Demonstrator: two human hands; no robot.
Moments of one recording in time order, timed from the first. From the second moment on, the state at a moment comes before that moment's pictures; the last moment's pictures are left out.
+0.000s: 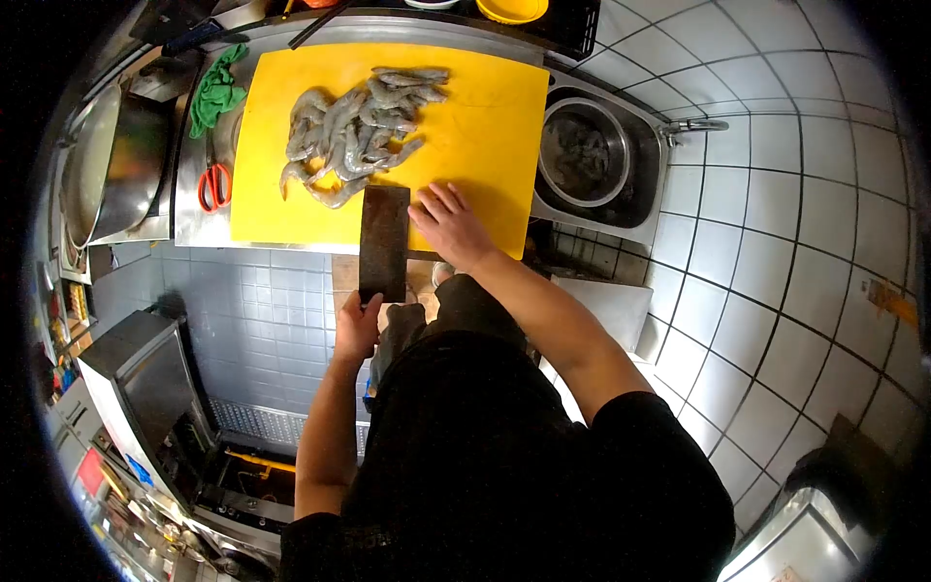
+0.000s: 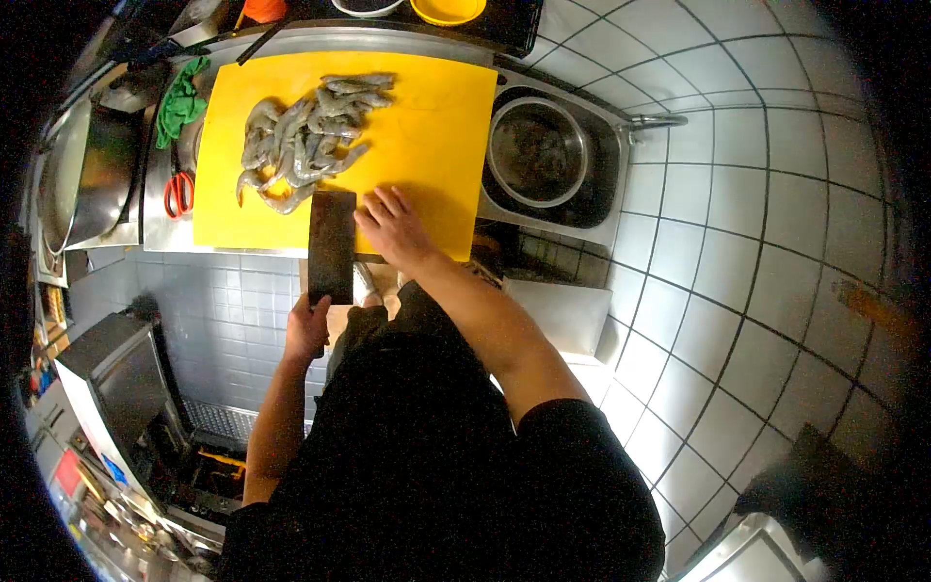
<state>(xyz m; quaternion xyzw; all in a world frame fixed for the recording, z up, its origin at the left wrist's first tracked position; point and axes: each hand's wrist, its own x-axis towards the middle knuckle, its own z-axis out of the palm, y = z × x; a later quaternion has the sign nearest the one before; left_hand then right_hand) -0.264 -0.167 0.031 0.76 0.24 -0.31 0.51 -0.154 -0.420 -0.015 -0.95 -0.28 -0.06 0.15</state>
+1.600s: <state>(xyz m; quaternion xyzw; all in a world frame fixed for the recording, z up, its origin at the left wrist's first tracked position) -0.253 -0.177 0.033 0.76 0.15 -0.32 0.54 -0.136 -0.430 0.032 -0.96 0.02 0.19 0.19</state>
